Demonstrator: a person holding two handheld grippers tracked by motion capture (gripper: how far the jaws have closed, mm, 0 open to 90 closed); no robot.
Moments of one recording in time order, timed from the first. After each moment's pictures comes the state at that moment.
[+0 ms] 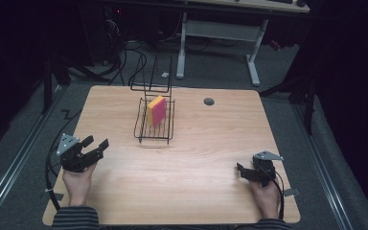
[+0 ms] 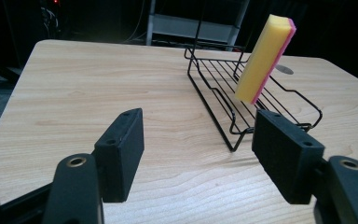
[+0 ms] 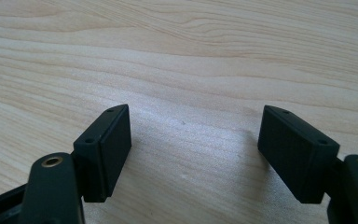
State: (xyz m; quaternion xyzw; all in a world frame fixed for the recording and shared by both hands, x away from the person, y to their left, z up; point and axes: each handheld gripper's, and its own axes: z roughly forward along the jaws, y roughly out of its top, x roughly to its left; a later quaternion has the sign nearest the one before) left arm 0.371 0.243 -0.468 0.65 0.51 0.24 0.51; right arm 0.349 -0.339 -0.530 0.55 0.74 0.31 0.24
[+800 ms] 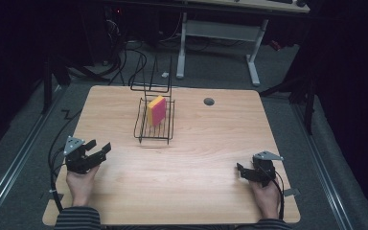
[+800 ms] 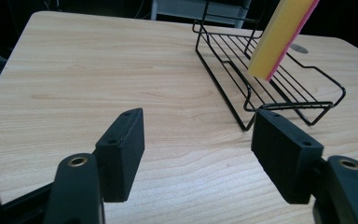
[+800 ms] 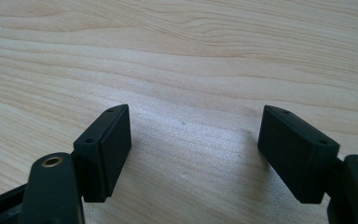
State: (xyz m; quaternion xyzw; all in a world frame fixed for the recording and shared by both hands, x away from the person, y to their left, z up) left arm 0.379 0.239 -0.489 0.66 0.53 0.23 0.48; right arm 0.349 -0.339 -0.530 0.55 0.74 0.31 0.24
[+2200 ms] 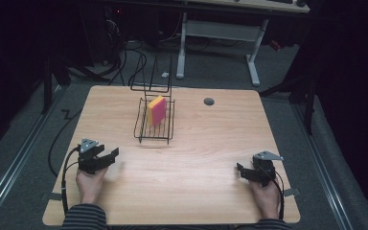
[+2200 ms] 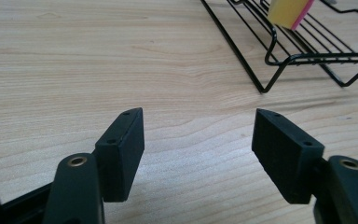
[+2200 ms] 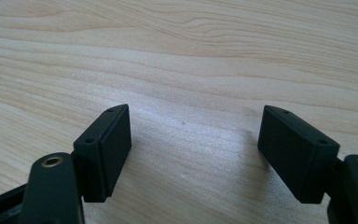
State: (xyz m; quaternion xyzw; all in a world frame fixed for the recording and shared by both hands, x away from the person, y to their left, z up) left arm 0.397 0.221 -0.522 0.70 0.54 0.21 0.42; right arm 0.349 -0.339 -0.530 0.55 0.74 0.31 0.24
